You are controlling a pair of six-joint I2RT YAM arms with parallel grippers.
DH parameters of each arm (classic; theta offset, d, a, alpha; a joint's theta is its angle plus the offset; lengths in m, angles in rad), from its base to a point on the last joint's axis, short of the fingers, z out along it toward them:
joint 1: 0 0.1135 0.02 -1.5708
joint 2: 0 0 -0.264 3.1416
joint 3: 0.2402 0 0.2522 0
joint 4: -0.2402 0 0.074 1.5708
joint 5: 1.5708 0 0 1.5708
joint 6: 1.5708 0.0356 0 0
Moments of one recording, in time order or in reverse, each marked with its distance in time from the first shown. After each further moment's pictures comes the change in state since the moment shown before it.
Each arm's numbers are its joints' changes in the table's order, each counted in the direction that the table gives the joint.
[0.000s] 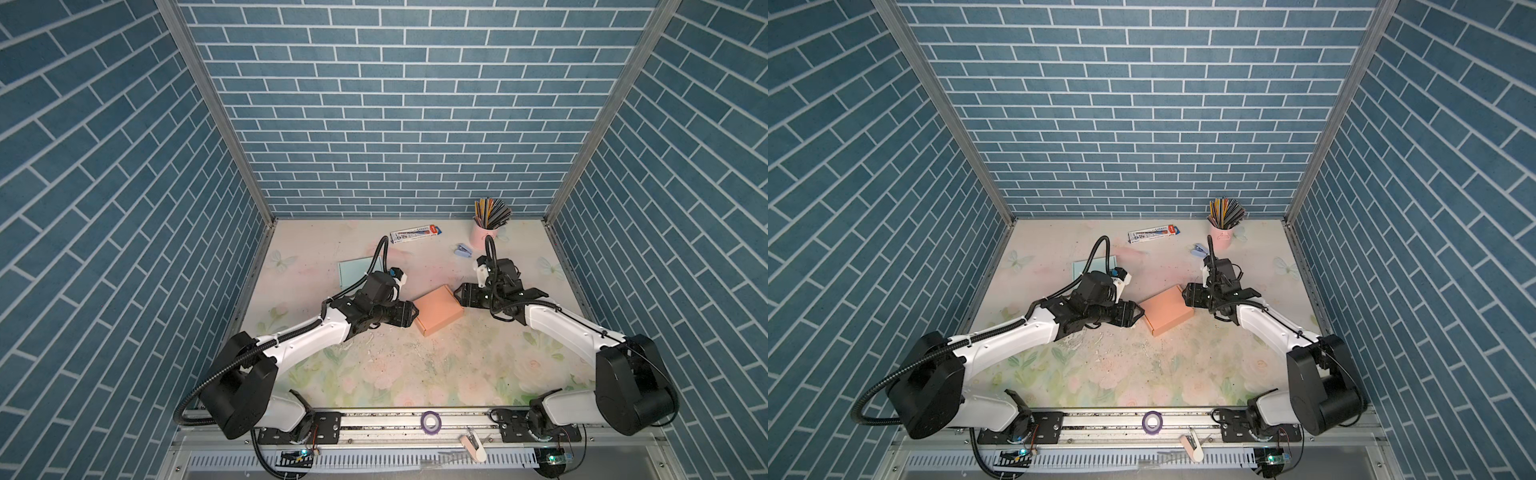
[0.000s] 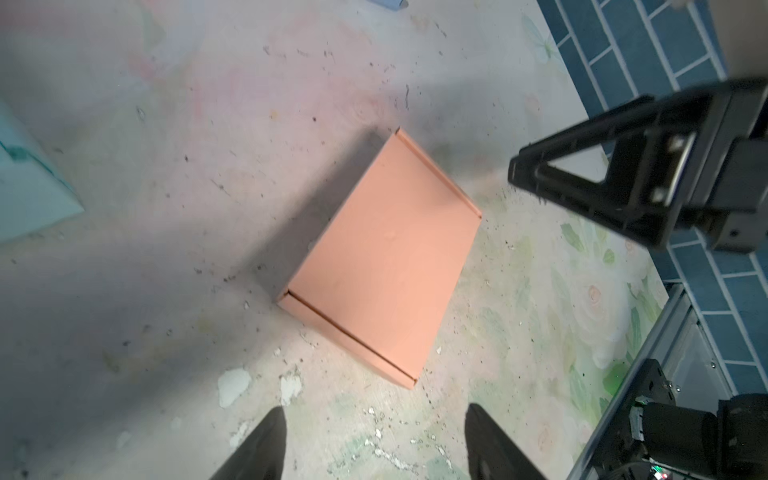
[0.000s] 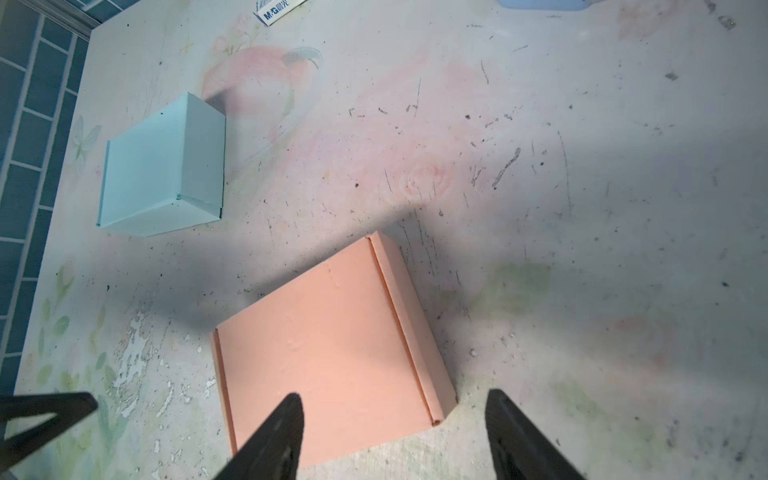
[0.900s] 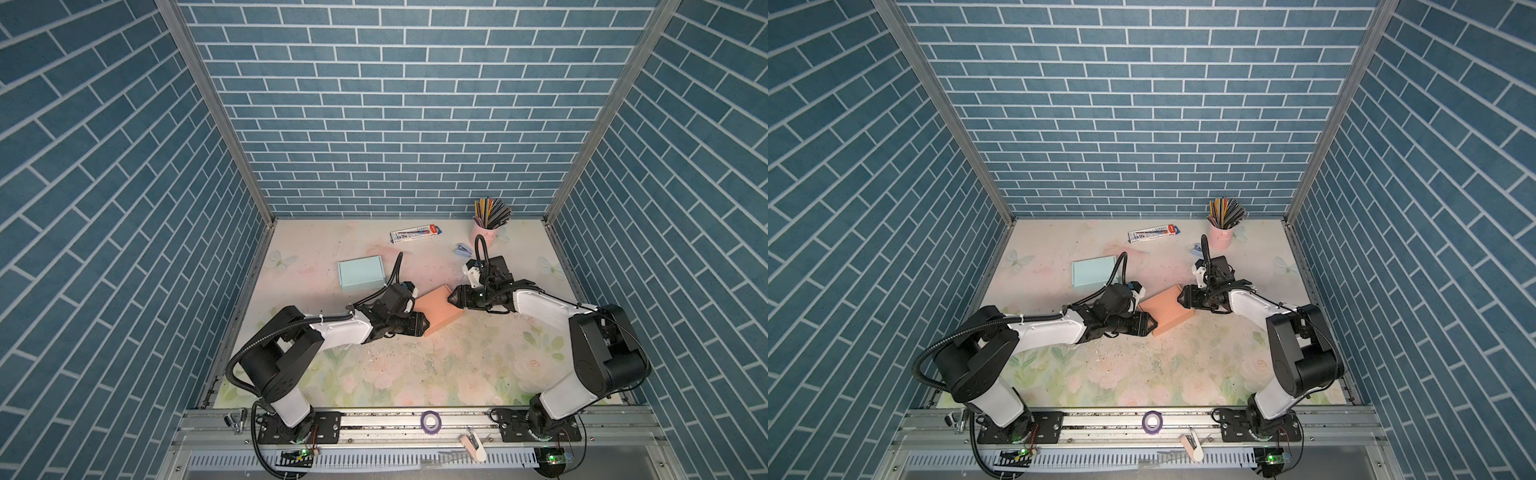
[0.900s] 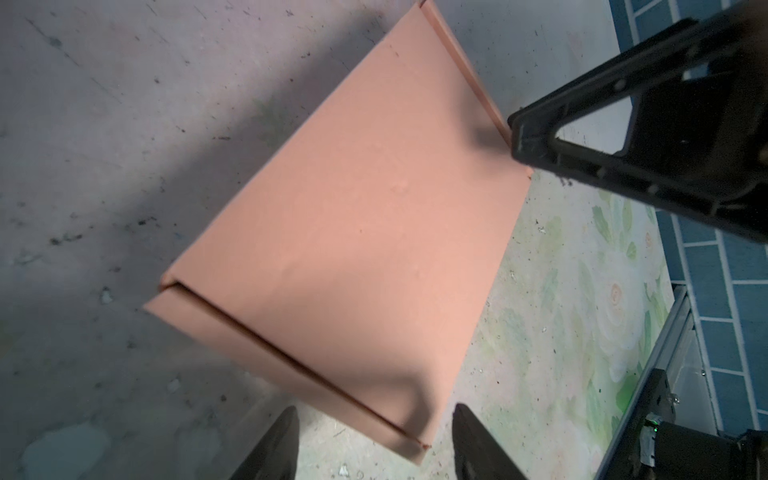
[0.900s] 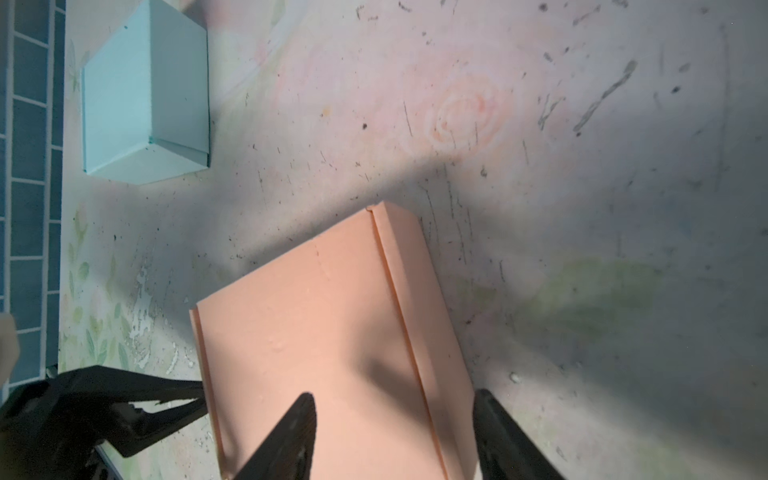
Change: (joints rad) left arm -0.063 0.255 0.002 0.220 0.039 -0.133; right arm -0.021 0.186 0.042 -0.007 -0.180 -0.057
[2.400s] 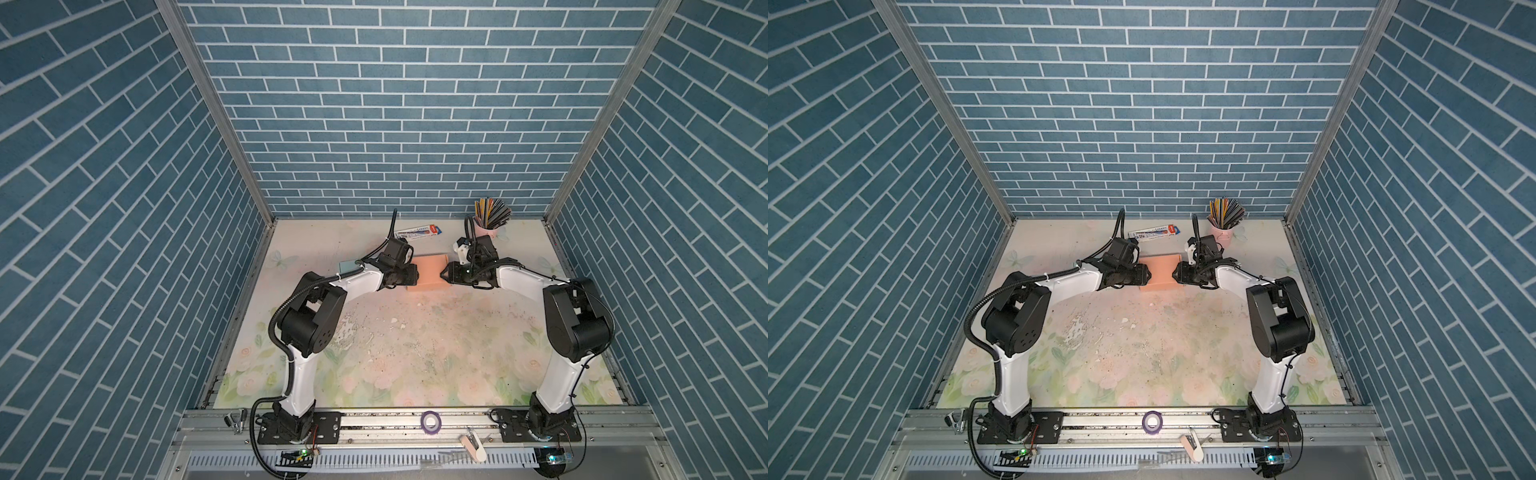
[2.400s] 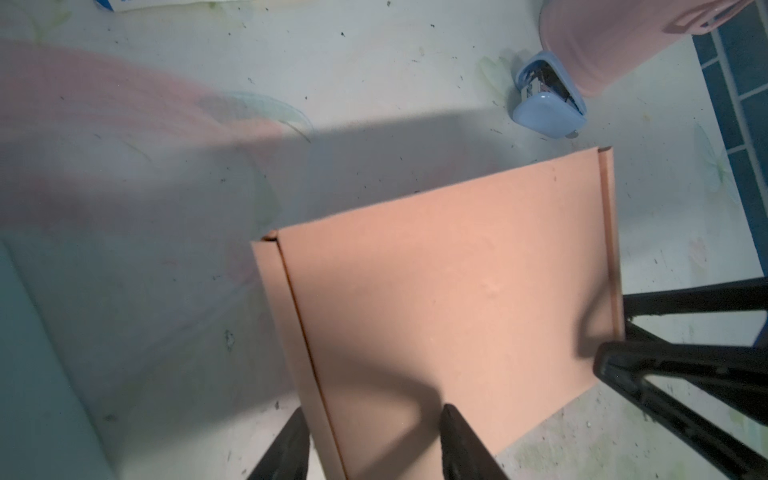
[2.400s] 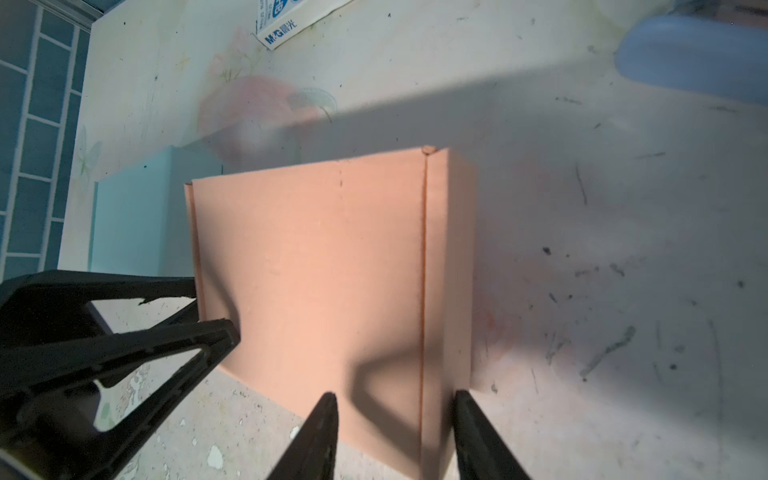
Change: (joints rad) left arm 0.220 0.369 0.575 -0.239 -0.112 0.146; right arm 0.008 0.281 0.335 0.041 0.053 0.018
